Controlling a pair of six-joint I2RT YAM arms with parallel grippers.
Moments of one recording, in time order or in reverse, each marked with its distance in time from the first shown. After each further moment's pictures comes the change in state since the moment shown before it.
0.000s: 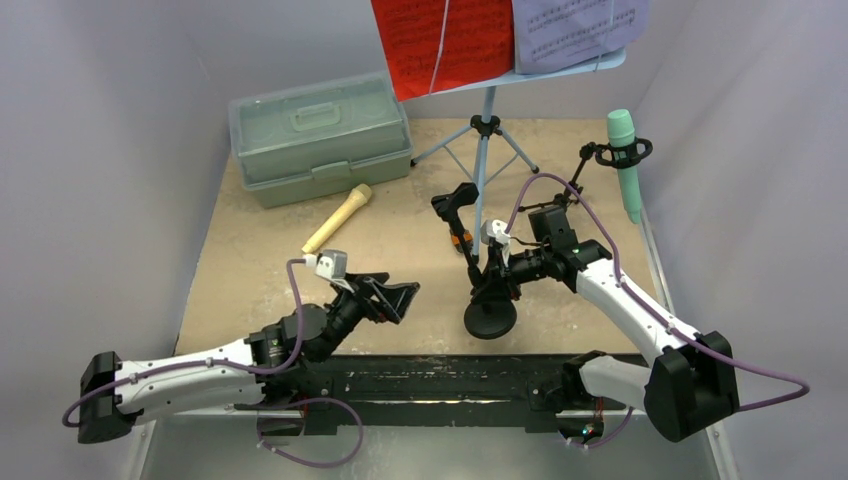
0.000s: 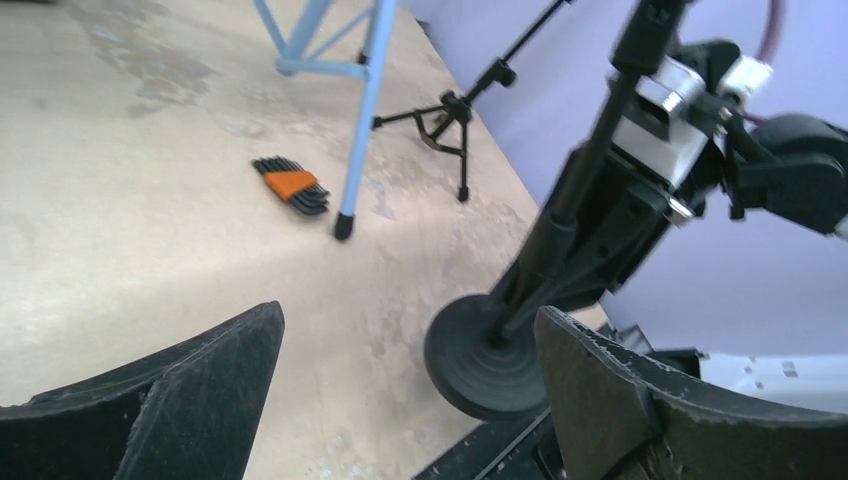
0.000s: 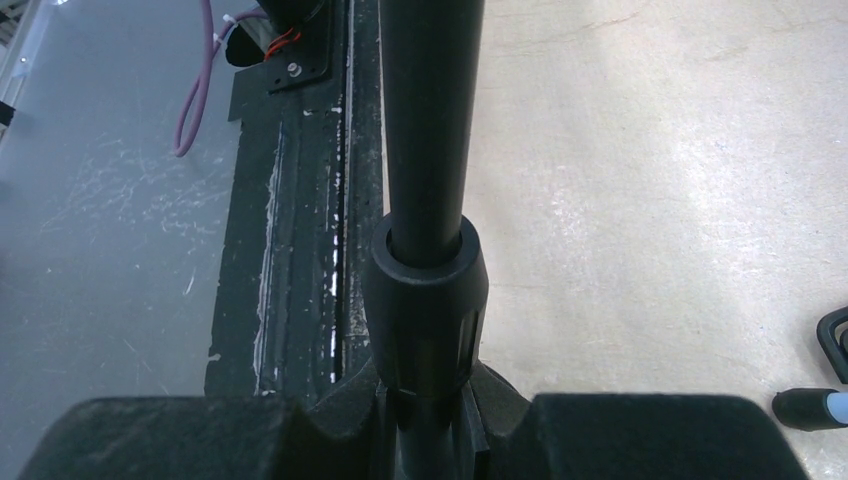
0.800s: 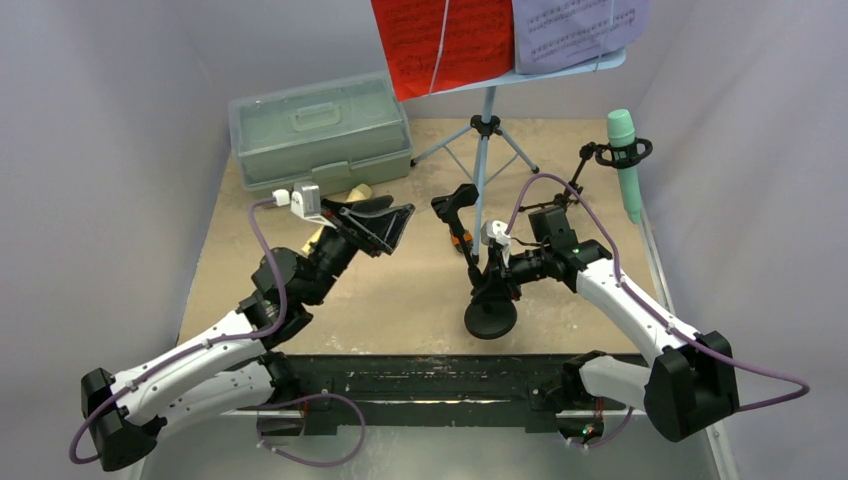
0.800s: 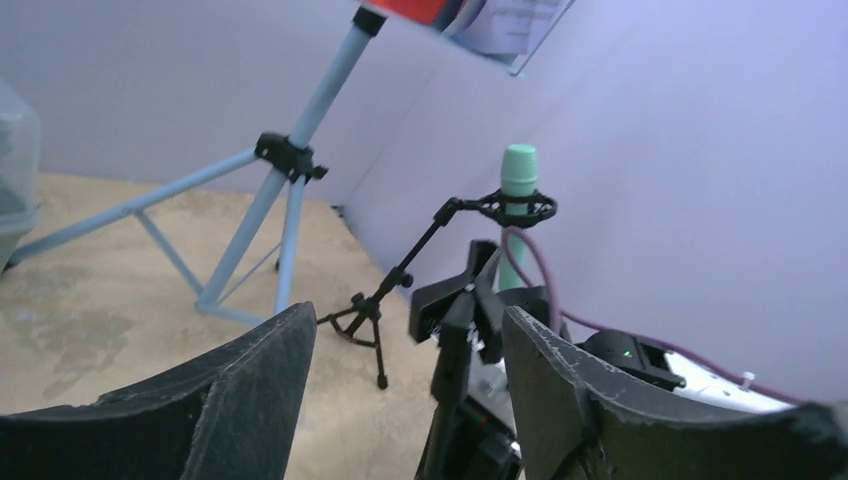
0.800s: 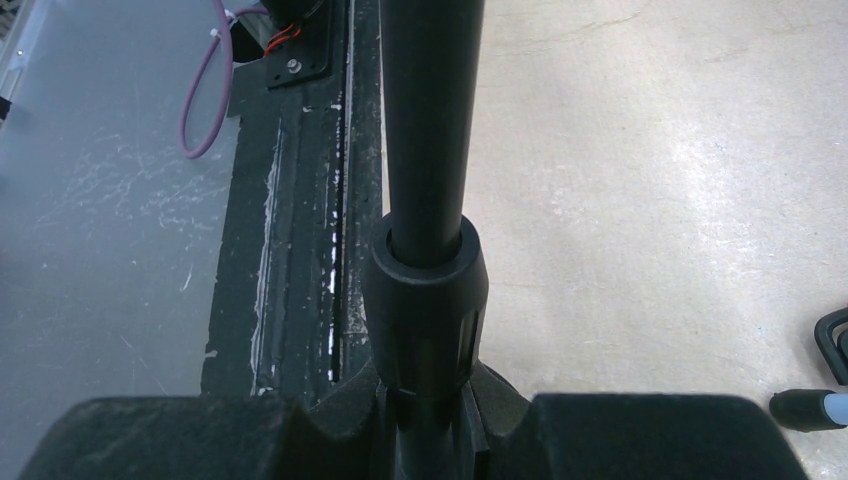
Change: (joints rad) left arm 0.356 0.163 0.339 0.126 0.313 0.075; right arm -0.002 0.001 0.000 -0.008 -0.002 -0.021
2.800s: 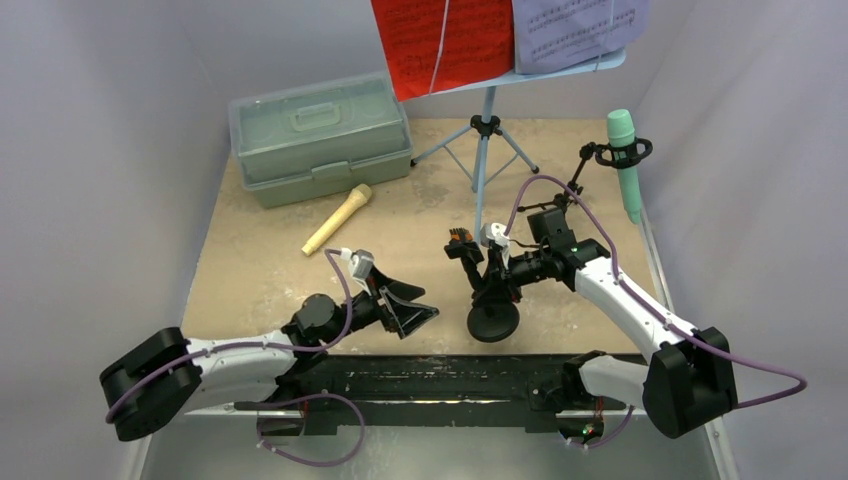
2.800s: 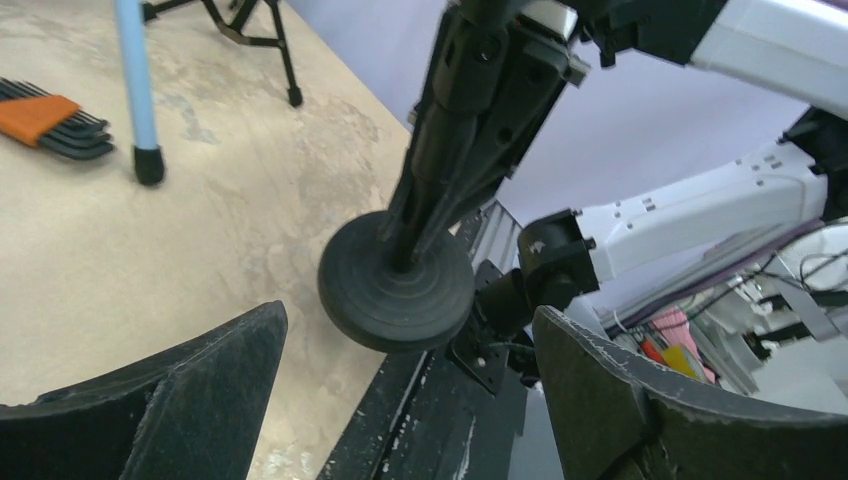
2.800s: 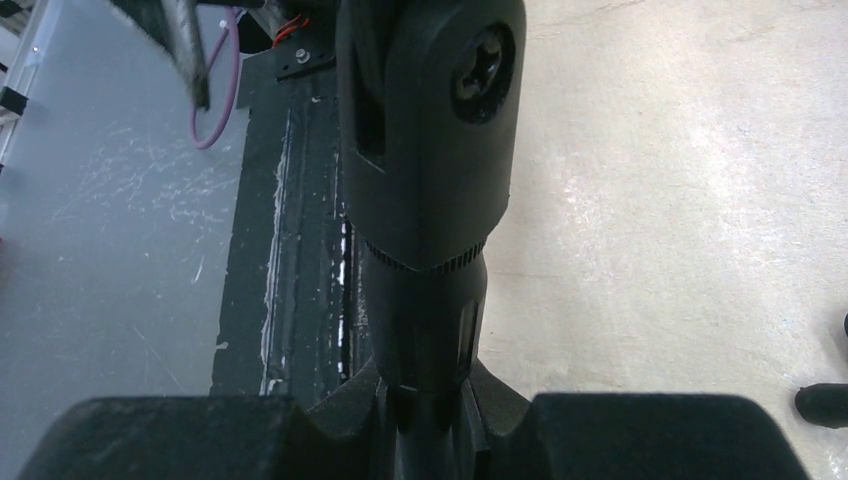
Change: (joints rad) left arm -0.031 0.191 -0.537 0.530 0.430 -0.178; right arm -0.004 0.017 -0.001 -0.033 -0.008 -0.022
